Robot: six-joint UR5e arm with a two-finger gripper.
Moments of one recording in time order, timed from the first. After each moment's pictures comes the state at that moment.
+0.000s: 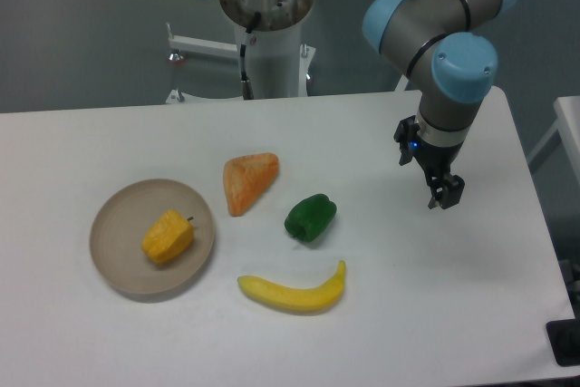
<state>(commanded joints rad) 2.44 -2.01 -1.37 -1.27 1.56 1.74</state>
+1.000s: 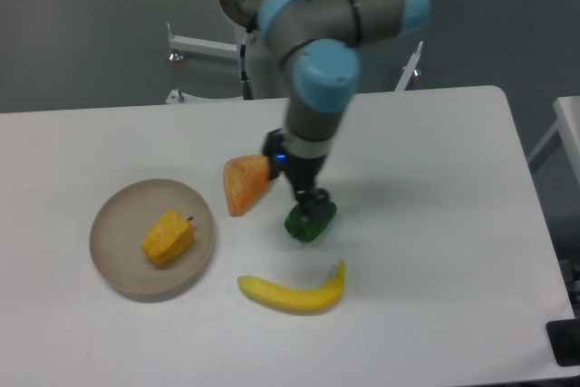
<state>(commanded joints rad) 2.03 -1.95 -1.47 -1.27 1.39 1.15</state>
